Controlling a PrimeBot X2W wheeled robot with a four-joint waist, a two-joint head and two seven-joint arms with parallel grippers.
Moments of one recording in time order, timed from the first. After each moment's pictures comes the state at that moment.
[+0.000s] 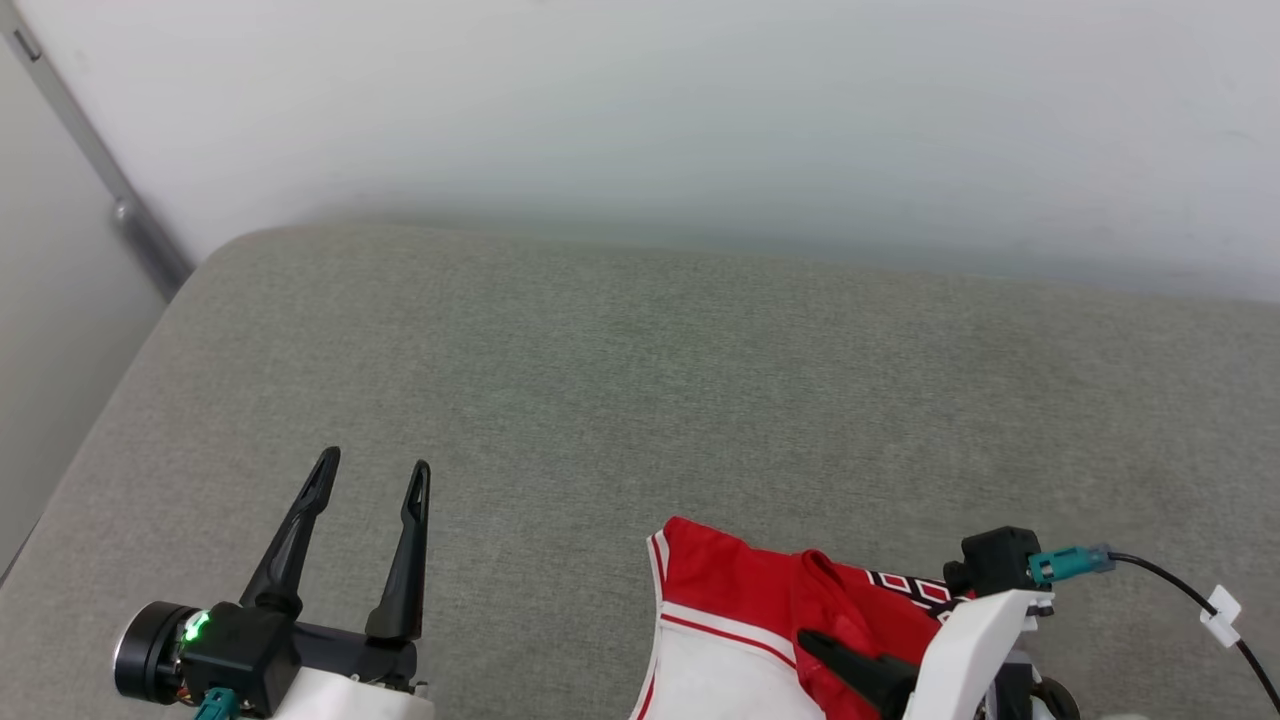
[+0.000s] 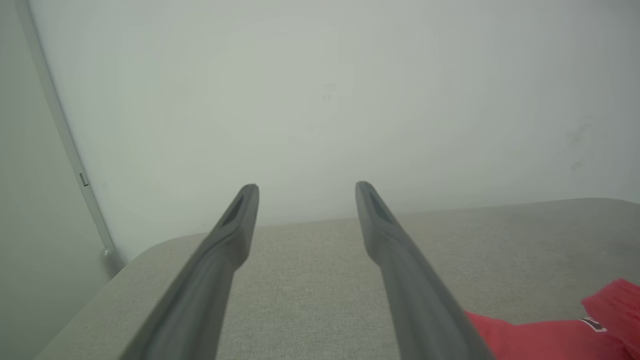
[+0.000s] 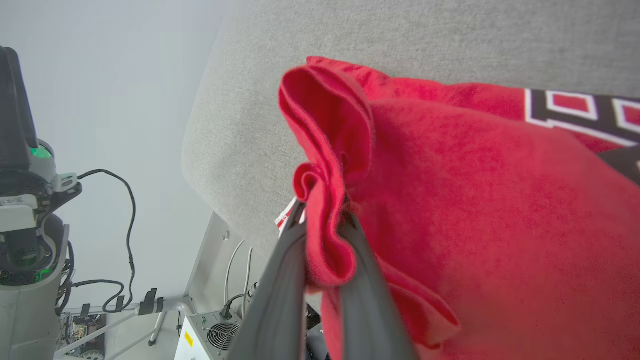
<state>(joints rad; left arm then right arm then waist) 0.07 0.16 -0.05 -0.13 -0.12 -0.13 -0.26 0.04 -0.05 0.16 -0.02 0.76 0.13 0.76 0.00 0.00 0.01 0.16</state>
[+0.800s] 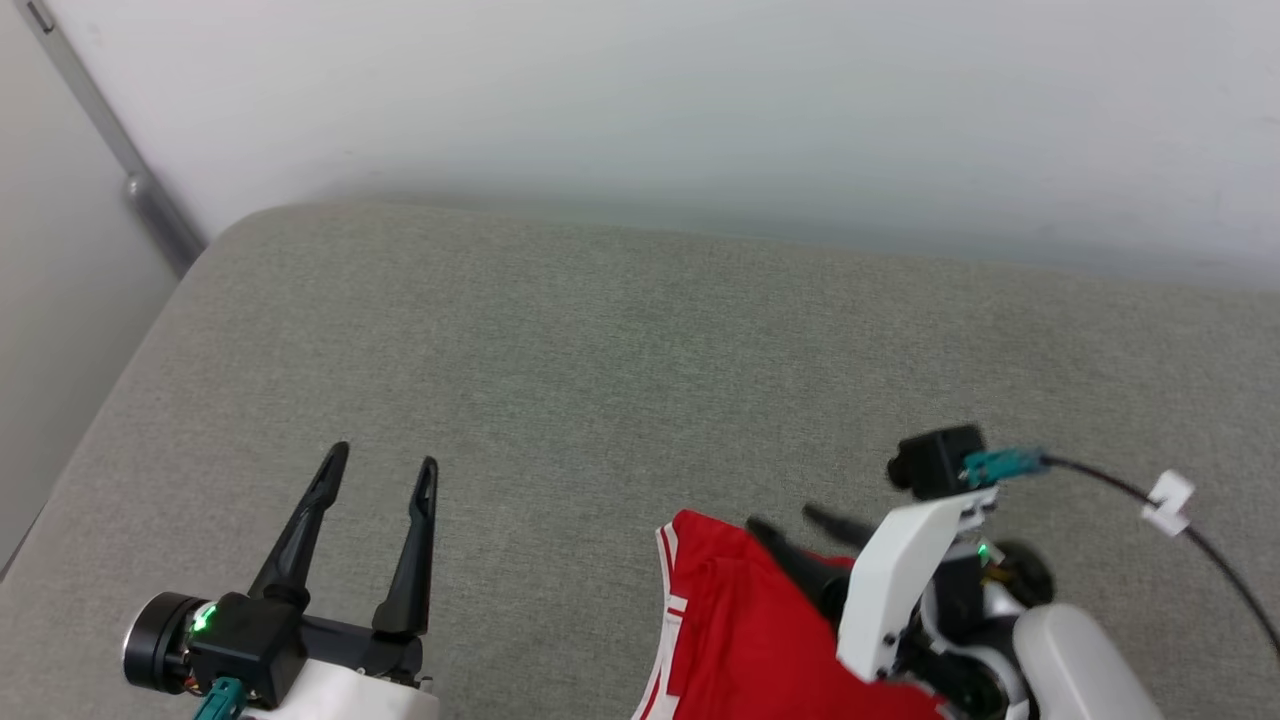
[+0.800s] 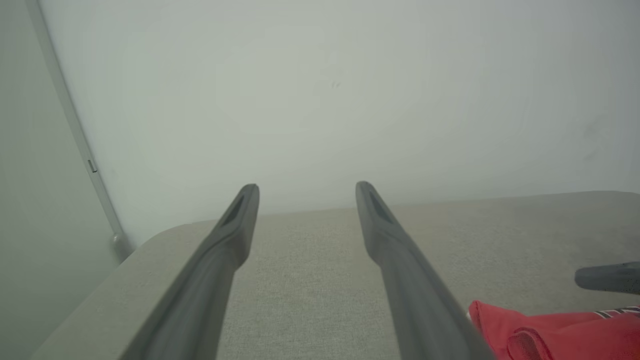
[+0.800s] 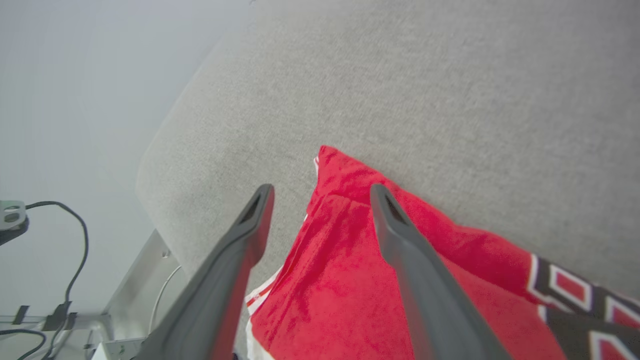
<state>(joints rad) 0.06 0.17 -0.06 -0.11 -0.14 -0.13 -0.26 -0.18 -0.05 0.30 0.16 0.62 0.13 0.57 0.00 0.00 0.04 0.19</state>
